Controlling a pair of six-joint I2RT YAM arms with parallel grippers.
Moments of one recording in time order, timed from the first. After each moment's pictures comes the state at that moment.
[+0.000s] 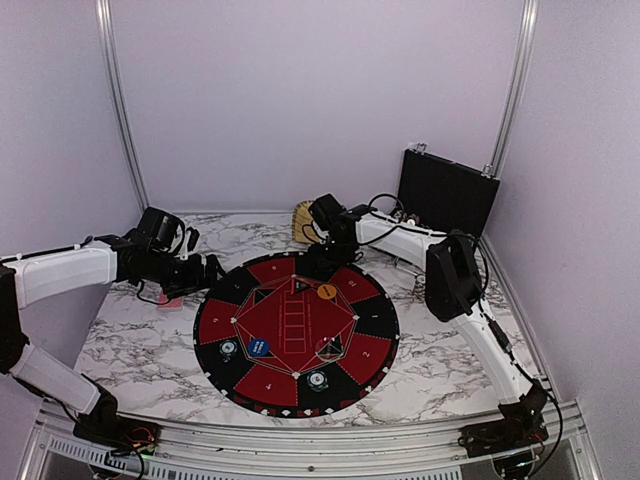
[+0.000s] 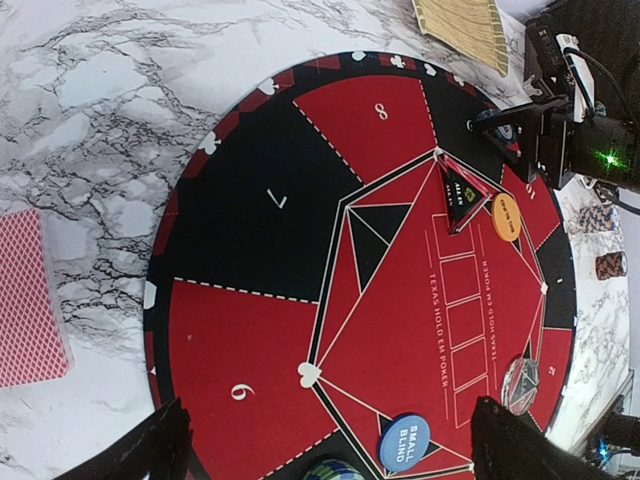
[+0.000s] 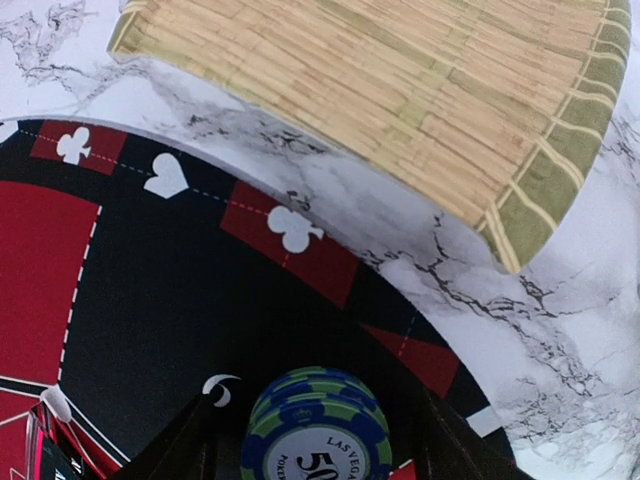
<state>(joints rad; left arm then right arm) -0.39 1.39 0.89 -0.39 0.21 -0.49 0.66 2.64 2.41 -0.82 0.16 0.23</state>
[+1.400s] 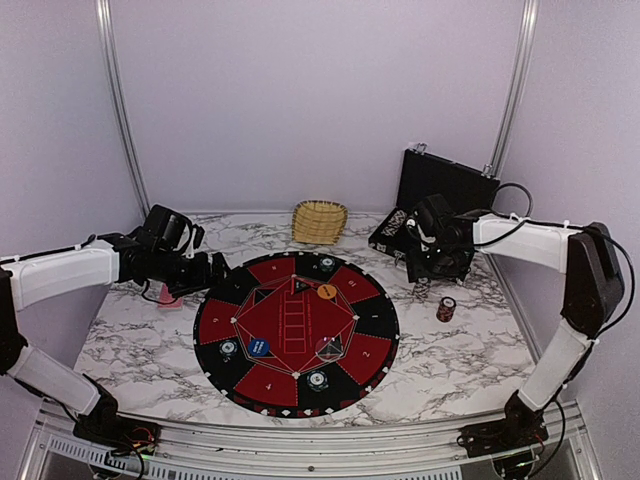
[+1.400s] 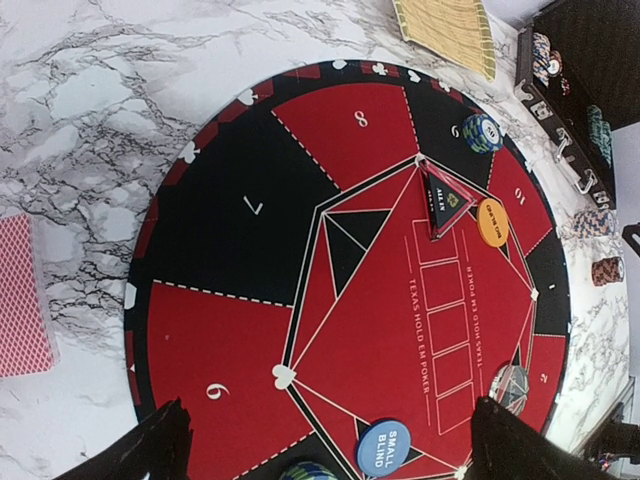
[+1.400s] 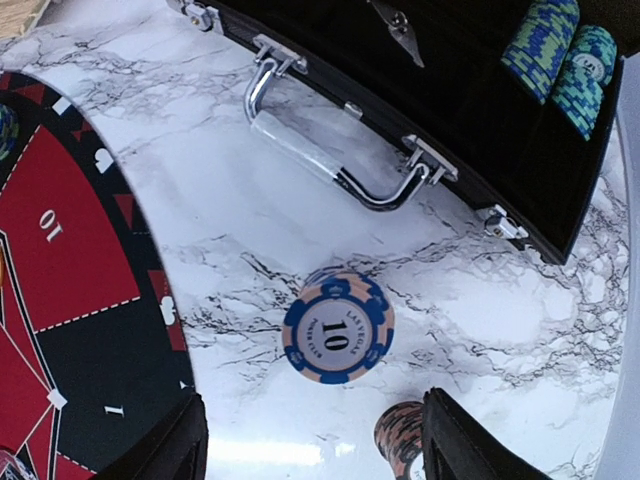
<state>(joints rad) -0.46 1.38 0.91 -0.40 0.15 -0.54 0.46 1.68 1.24 -0.65 0.24 0.34</state>
